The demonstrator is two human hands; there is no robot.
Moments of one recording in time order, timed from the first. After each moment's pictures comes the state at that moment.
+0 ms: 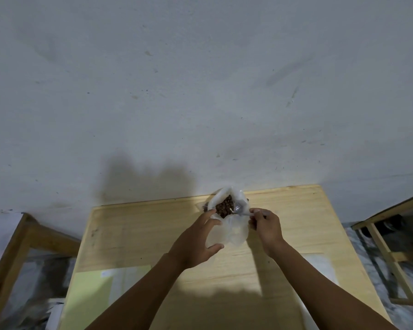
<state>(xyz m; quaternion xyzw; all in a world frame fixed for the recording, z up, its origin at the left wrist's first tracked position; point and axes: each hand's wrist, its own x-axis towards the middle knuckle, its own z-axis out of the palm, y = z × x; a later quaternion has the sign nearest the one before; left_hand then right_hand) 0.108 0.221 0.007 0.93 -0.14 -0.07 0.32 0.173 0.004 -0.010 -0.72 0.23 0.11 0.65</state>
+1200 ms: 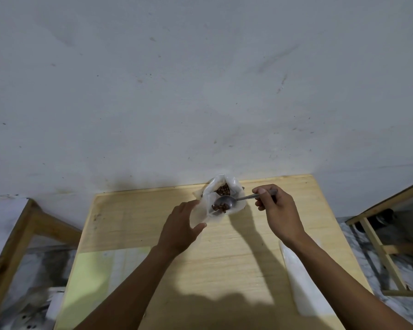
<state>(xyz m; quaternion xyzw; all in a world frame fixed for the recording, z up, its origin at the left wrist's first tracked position) 0.078 0.229 0.021 0.95 0.02 0.01 0.31 0.125 -0.019 0.100 -0.79 0.03 0.03 0.61</state>
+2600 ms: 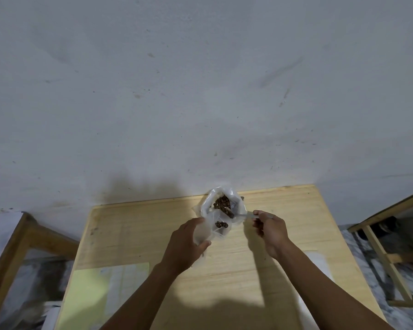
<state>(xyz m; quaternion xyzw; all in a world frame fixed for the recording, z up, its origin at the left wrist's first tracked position) 0.085 0.224 0.003 0.94 0.02 -0.03 0.35 0.162 -0.017 -0.002 -0.63 0.30 0.14 0.70</state>
